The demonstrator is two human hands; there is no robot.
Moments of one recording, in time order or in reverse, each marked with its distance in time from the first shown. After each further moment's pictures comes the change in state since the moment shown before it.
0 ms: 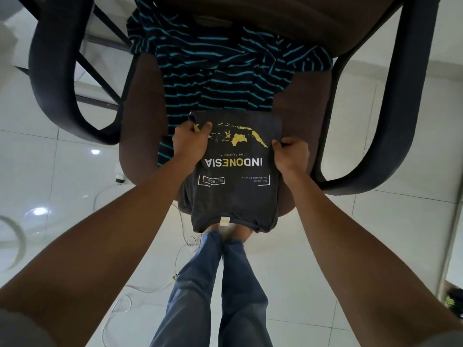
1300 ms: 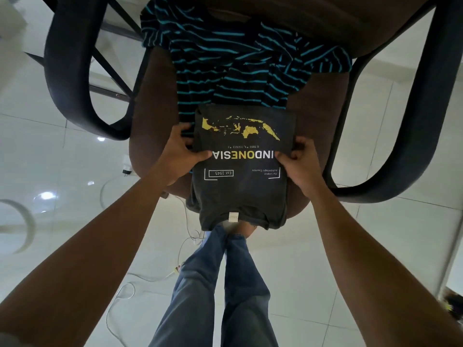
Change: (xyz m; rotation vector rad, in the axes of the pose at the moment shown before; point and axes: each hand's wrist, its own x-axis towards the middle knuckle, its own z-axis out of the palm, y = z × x) left_hand -0.006 -0.029 -0.056 -0.123 -0.299 -0.062; right_hand -0.009 0.004 -0.019 0.086 -0.285 -0.032
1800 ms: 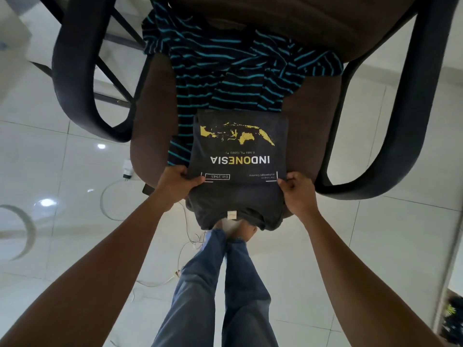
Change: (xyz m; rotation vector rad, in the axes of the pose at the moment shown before) left_hand -0.035 -0.045 0.005 0.205 0.059 -0.181; right_hand -0.047 0.045 0.003 -0.269 0.017 -0.116
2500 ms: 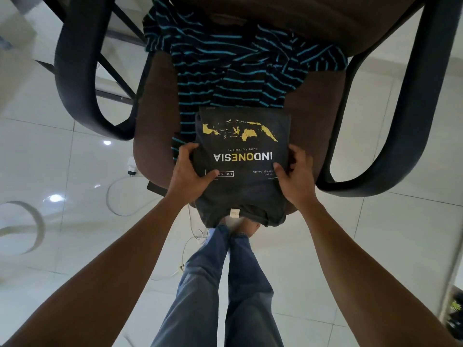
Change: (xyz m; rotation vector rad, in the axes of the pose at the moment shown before) left_hand -0.005 0.004 0.019 0.086 0.146 0.414; right_hand 0.011 -0.017 -0.004 0.116 0.018 -0.103
